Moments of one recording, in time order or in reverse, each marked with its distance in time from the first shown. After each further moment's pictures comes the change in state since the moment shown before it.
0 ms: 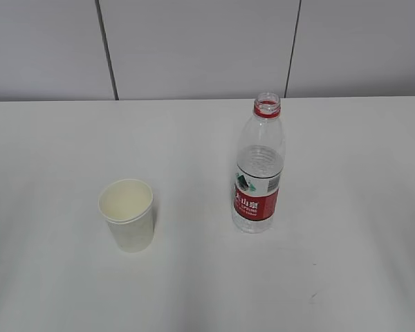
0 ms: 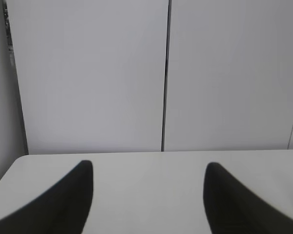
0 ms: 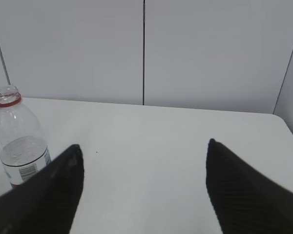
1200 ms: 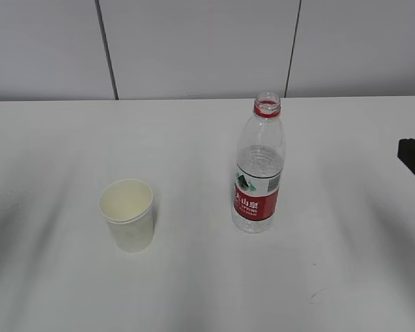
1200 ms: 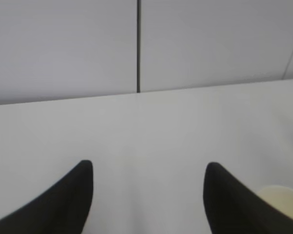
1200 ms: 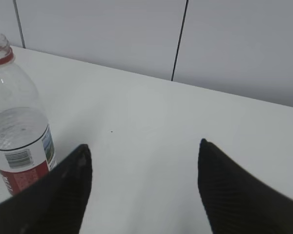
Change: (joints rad) left arm -0.175 0.788 0.001 0.015 -0.509 0.000; right arm 0.137 0.646 0.021 -0.146 -0.536 0.057
